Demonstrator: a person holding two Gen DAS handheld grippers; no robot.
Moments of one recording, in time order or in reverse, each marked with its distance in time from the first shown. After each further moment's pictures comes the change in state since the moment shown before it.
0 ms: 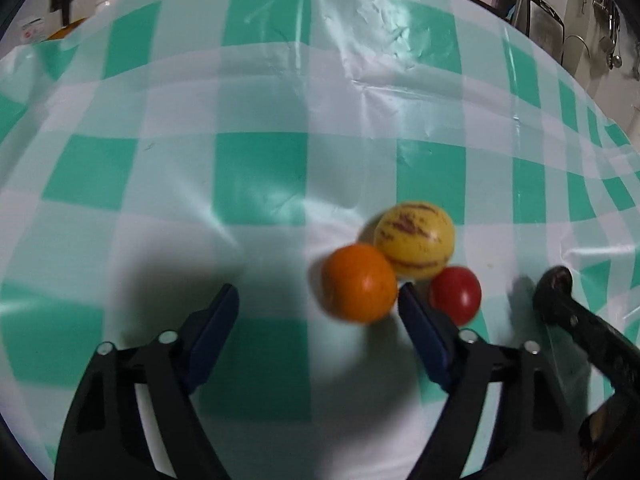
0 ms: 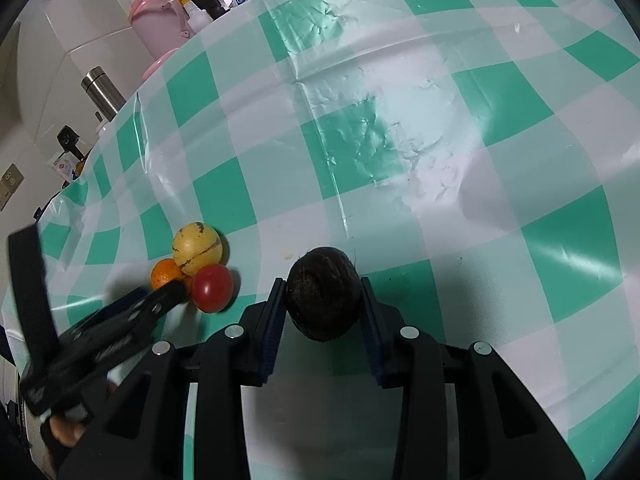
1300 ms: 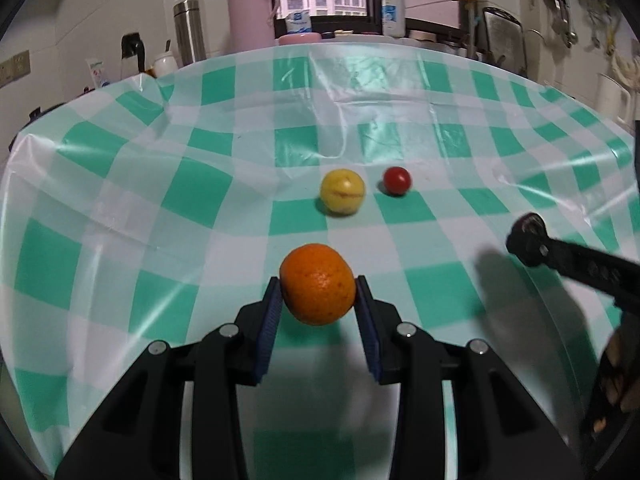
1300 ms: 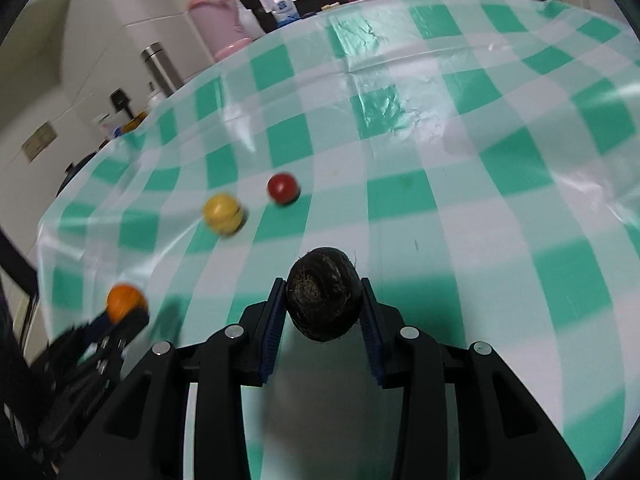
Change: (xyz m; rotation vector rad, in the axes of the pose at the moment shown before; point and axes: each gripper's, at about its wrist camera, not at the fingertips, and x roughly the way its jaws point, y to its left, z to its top) left arm -0.154 -0.011 -0.150 0.109 -0.205 0.086; right arm -0.095 0.031 -0.099 -0.106 -0.040 0.013
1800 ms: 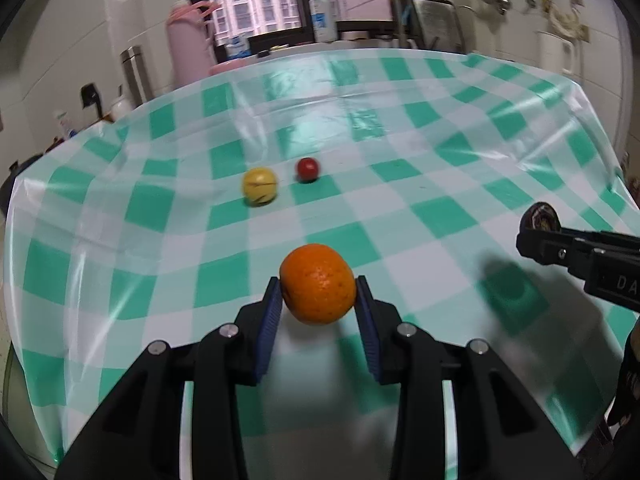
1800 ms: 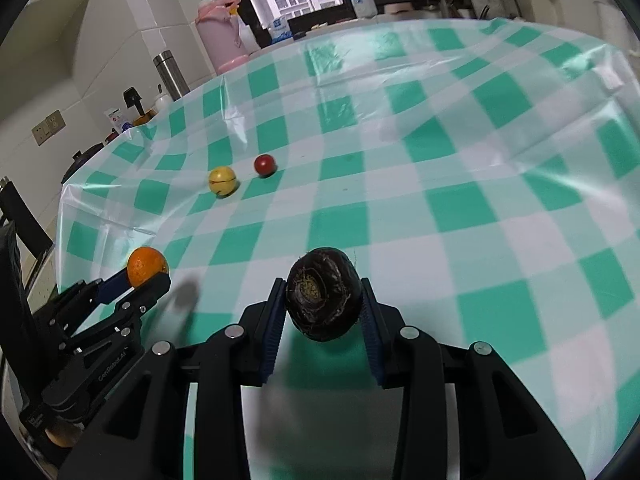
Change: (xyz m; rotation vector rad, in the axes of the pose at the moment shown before) left arm -0.050 -0.071 -0.036 0.187 -0.045 -0.076; right arm -0.097 -0.031 -0.063 -0.030 -0.063 -0.067
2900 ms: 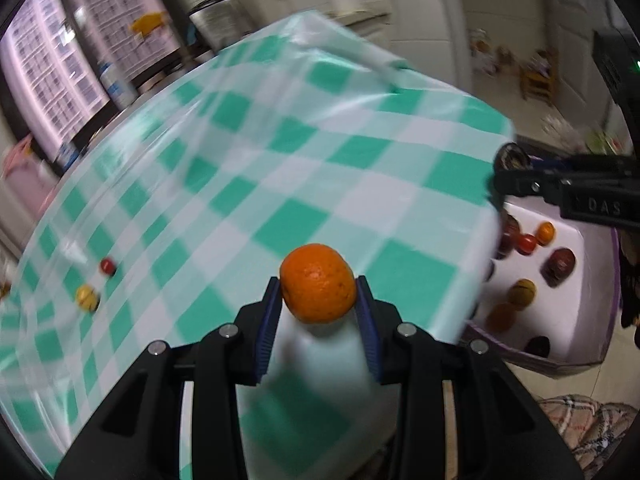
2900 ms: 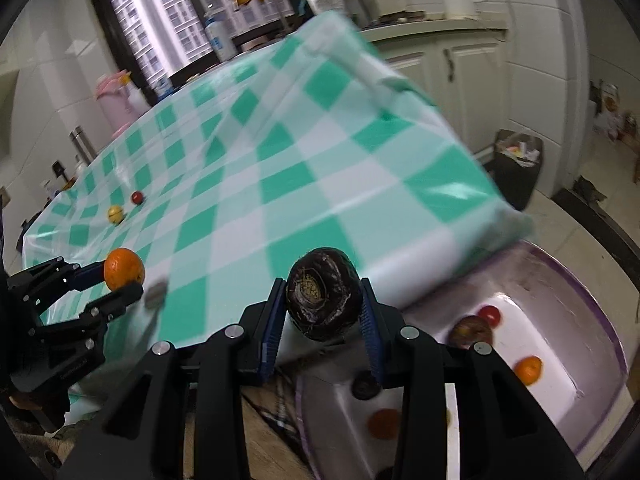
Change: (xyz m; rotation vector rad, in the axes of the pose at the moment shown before) left arm -0.059 -0.232 -0.020 0.573 -0.003 -0.320; right arm -0.156 -0.185 -0.117 0.269 -0.108 -0.243
